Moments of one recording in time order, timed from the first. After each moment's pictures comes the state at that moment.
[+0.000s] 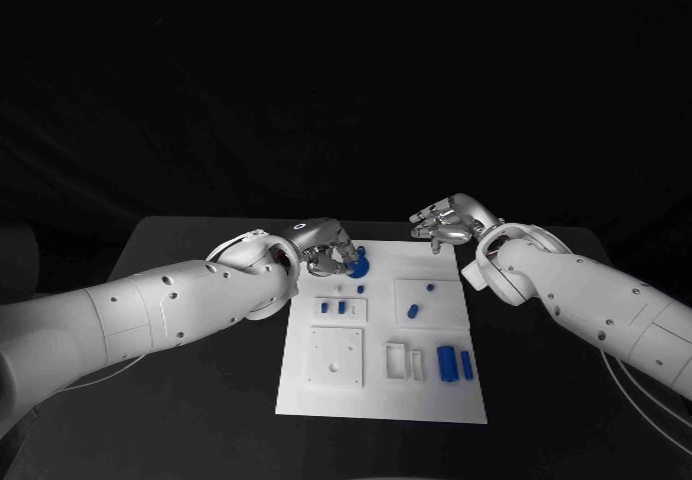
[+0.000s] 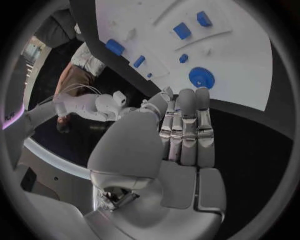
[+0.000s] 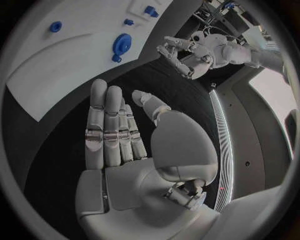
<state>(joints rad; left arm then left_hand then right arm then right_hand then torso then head) 1.25 -0.52 -0.17 1.22 -1.31 -0.36 0.05 1.42 -0.07 0.23 -0.09 0.13 1.13 0.10 0.07 0.08 1.21 0.07 0.06 0.06 1.31 -0.02 0.96 0.40 0.09 1.26 -0.04 0.23 1.31 0.95 -0.66 0.36 1.16 -1.13 -0.29 0.05 1.21 -0.11 0.37 -0.20 0.45 1.05 0.13 0.06 0.06 1.26 0.07 0.07 0.06 1.34 -0.02 0.55 0.69 0.12 1.46 -0.05 0.07 1.04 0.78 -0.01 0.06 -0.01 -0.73</state>
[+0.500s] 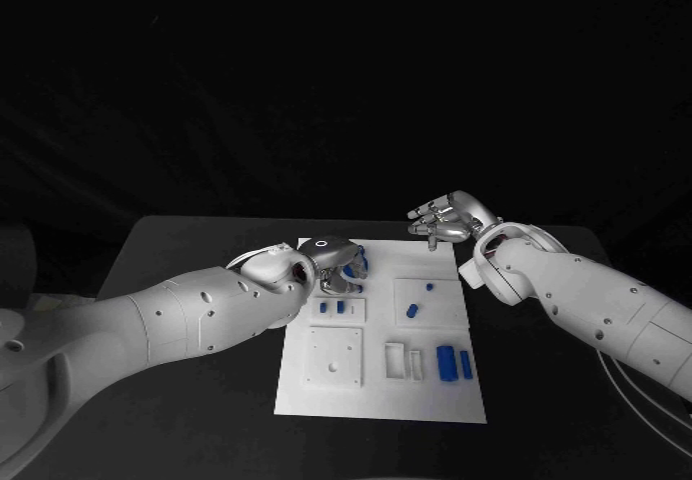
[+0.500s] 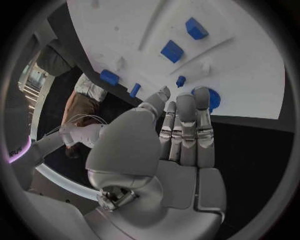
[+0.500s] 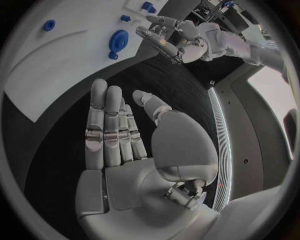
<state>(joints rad) 1.21 -0.41 -0.20 1.07 -1.51 -0.34 0.09 1.40 -0.10 0.25 -0.07 0.14 1.10 0.10 0.07 0.07 1.13 0.08 0.06 0.06 1.36 -0.02 1.04 0.42 0.10 1.29 -0.04 0.27 1.31 0.95 -0.65 0.36 1.16 -1.11 -0.31 0.07 1.20 -0.11 0.37 -0.19 0.46 1.04 0.13 0.06 0.07 1.25 0.07 0.07 0.06 1.35 -0.02 0.54 0.69 0.12 1.46 -0.05 0.07 1.00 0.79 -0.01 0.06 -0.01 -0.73</state>
